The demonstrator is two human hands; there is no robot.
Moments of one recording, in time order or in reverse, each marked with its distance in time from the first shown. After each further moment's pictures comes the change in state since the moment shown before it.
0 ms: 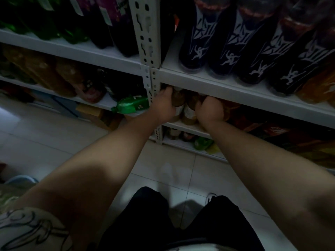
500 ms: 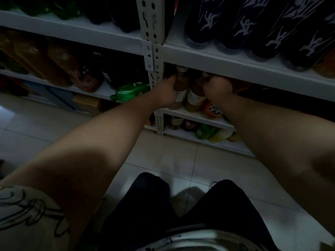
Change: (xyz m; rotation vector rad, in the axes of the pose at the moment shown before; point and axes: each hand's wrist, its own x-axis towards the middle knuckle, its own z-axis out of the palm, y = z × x) left_hand 0.007 -0.022 0.005 -0.001 -0.160 0.023; right_hand 0.026 0.005 0.006 -0.059 -0.151 -0.082
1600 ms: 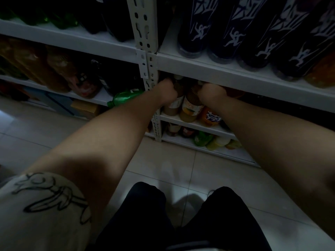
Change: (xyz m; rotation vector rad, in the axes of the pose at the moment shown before) left_hand 0.033 0.011 0.003 -0.097 0.023 -0.203; right_hand 0.001 -0.010 -0.017 -0.173 -0.187 -0.078
